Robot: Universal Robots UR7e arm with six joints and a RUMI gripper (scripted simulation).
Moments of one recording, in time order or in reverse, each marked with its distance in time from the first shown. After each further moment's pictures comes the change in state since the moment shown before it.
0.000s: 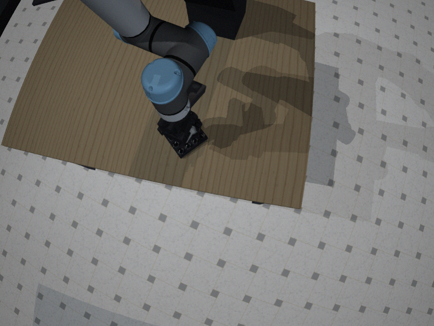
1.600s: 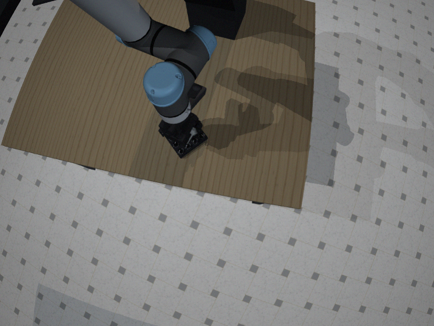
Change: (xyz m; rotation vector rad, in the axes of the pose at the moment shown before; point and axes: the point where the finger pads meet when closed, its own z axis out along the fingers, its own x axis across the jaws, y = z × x) arm 0.000 0.000 0.013 0.000 0.000 0.000
